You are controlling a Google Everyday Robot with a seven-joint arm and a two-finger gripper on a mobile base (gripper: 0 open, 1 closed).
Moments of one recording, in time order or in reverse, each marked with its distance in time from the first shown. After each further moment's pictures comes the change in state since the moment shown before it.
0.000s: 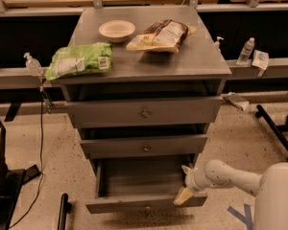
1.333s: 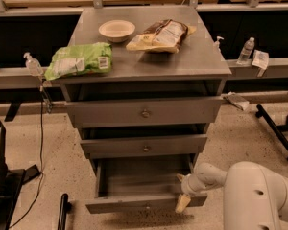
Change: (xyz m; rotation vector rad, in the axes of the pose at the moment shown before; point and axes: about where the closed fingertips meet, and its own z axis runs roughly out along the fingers) arm 0.055 0.009 0.078 -0.133 0.103 -0.130
